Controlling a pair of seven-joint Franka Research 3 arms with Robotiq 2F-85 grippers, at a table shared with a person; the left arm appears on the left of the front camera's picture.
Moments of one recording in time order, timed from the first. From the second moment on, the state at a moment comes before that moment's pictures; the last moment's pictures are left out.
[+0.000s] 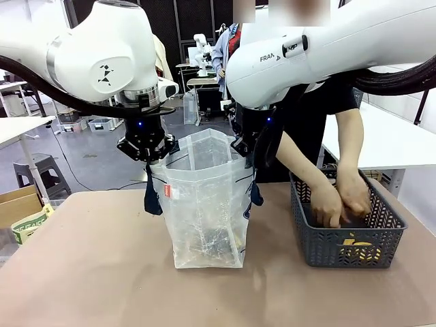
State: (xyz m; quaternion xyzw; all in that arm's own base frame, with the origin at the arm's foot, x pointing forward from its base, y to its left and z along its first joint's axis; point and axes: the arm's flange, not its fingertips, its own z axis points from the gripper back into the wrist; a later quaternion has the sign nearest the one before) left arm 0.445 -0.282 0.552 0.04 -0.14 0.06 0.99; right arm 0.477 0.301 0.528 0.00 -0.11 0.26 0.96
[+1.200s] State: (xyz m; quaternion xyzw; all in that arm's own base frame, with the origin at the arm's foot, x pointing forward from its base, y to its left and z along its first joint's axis) left arm 0.445 -0.282 0.552 0.04 -0.14 0.06 0.99; right arm 0.477 0.301 0.528 0.00 -0.11 0.26 0.96
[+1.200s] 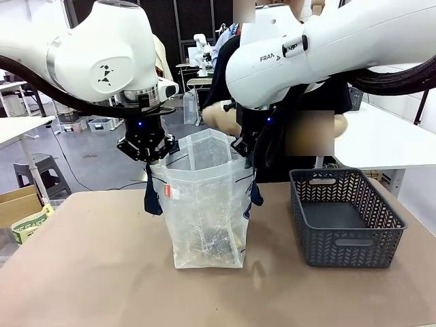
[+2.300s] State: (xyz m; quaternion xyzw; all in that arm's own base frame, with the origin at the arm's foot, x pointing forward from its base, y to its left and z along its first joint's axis) left arm 0.445 -0.282 0.552 0.04 -0.14 0.06 0.99; right arm 0.477 0.301 0.528 0.00 -0.11 0.26 0.96
